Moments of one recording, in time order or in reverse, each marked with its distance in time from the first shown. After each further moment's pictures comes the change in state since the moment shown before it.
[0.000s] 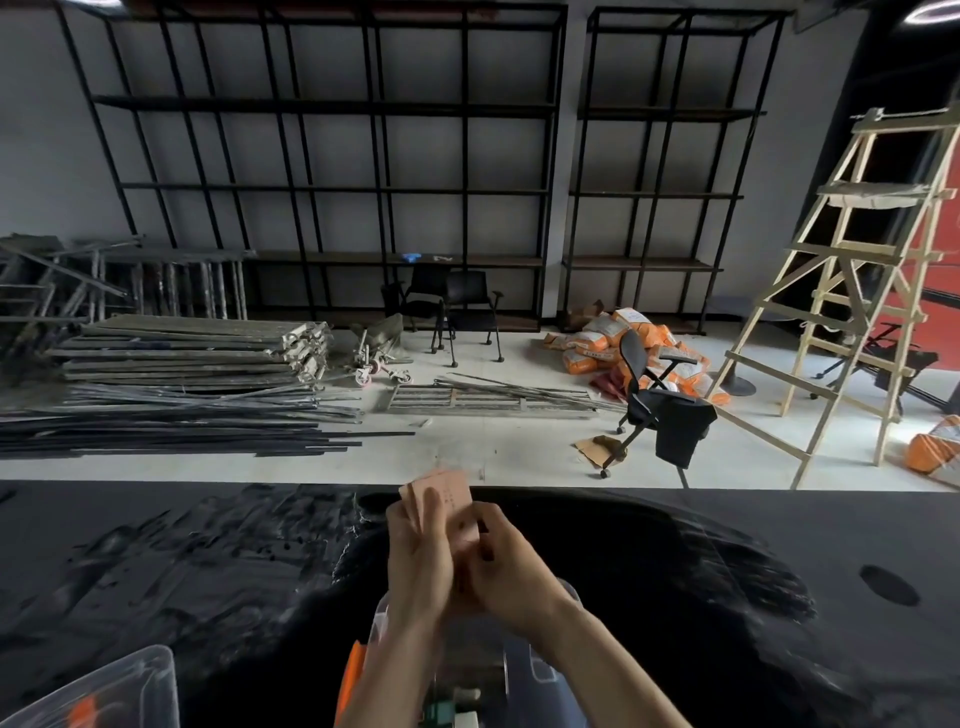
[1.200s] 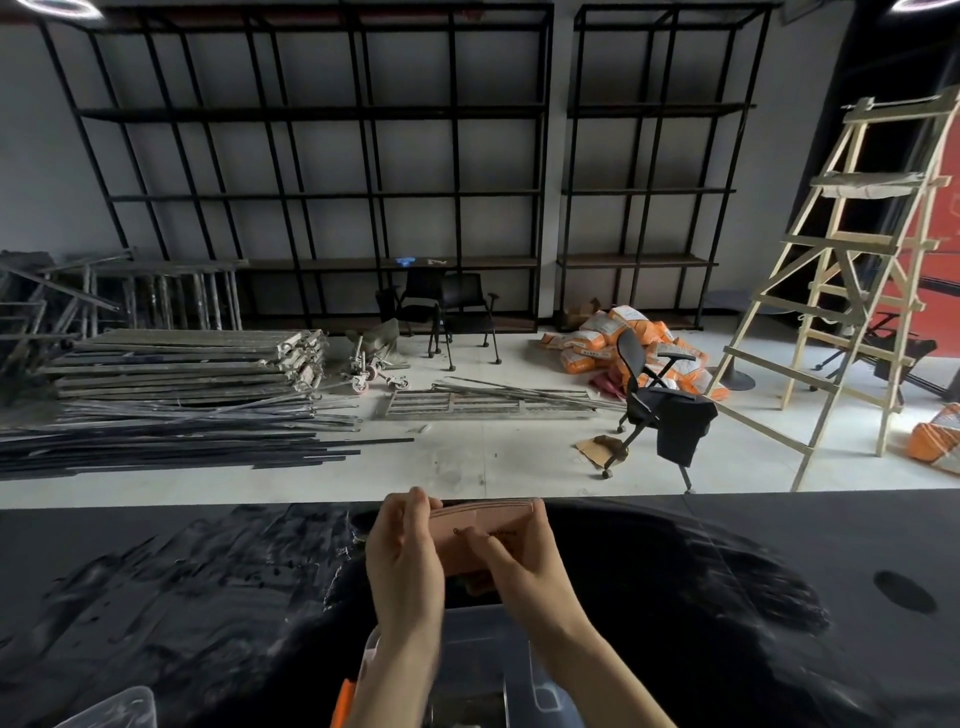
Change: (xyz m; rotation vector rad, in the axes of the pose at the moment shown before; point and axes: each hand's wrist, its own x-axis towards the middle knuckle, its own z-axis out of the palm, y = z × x) left_hand 0.001 0.026 0.017 0.001 0.108 0.245; right_hand 0.006 0.000 -0.011 0.546 0.241 -0.063
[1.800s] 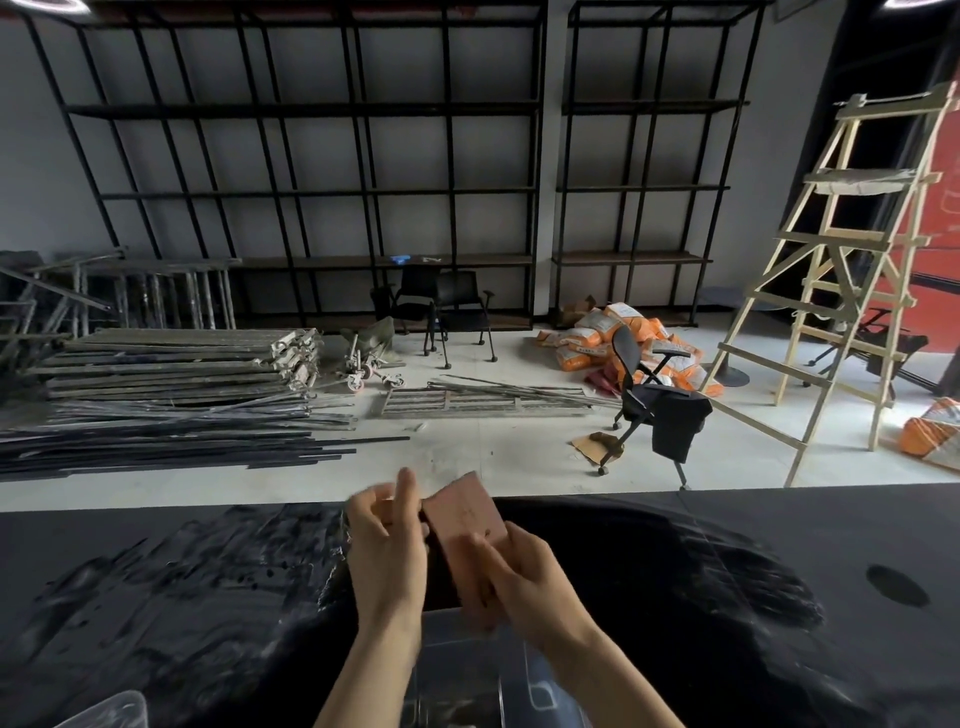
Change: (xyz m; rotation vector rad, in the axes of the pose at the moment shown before) left_hand 0.015 0.000 -0.004 0.222 -0.001 -0.021; right_hand 0.000 0.005 -0.010 -0.192 -0.126 0.047
